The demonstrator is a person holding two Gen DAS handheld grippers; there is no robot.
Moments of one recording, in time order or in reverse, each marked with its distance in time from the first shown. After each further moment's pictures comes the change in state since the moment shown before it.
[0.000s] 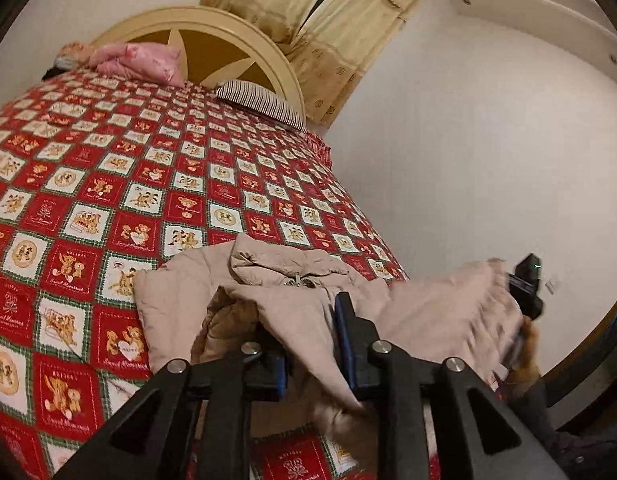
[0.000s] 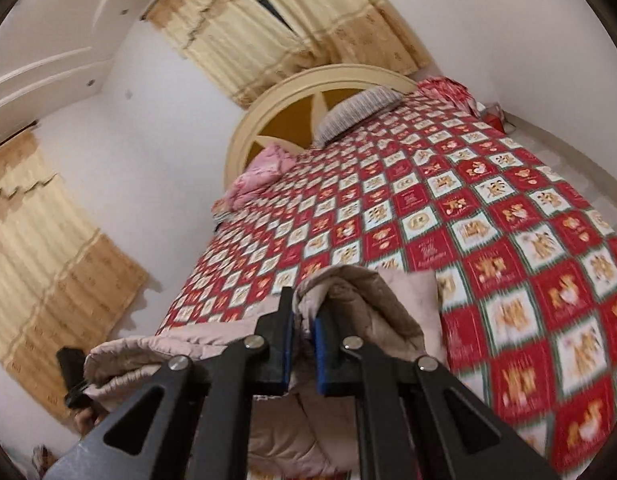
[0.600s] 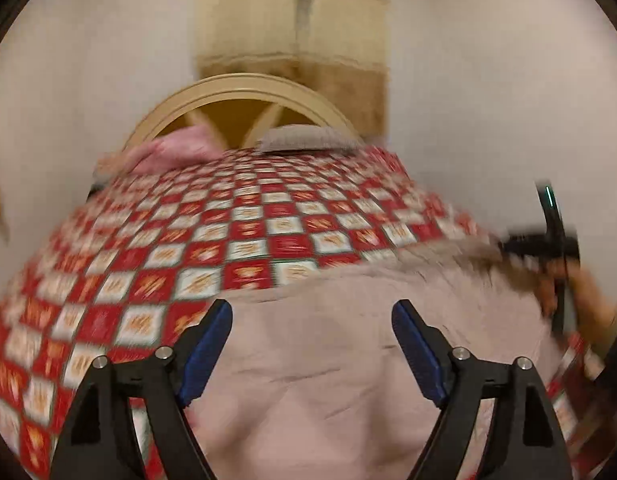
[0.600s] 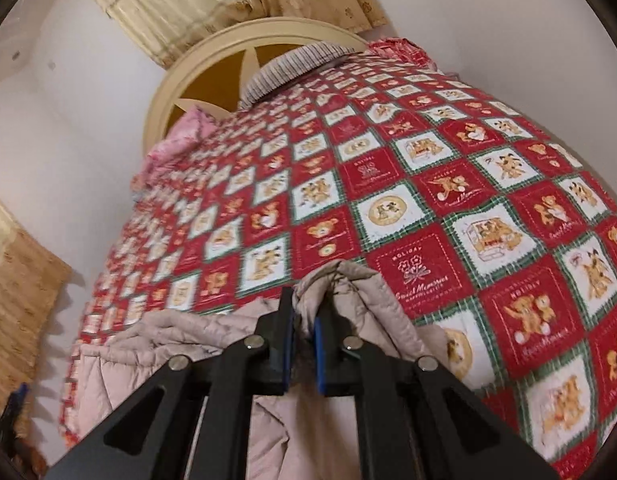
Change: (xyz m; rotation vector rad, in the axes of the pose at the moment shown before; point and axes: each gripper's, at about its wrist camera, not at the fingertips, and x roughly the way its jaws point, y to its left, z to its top) left arm 0.124 -0.076 -0.012 0.446 -0.116 0.450; right arm 0.187 -0.054 0.020 0.017 0.097 -0.288
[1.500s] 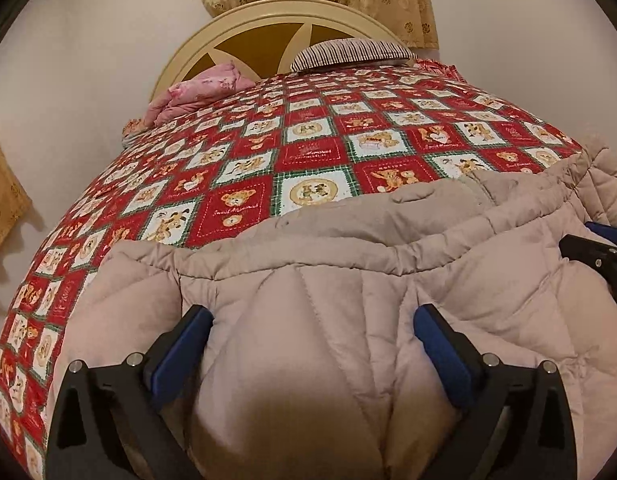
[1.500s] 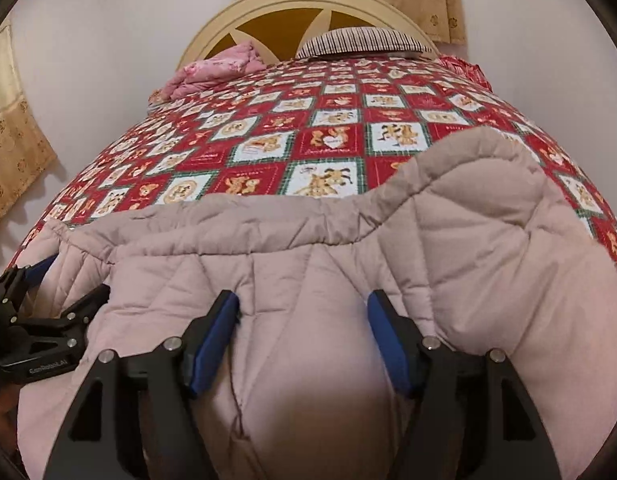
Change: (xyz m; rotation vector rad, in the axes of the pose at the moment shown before) left arm 0.198 -0.015 -0.045 0.003 0.267 0.259; right arm 0.085 0.074 -0.083 -0.365 0.078 -0.030
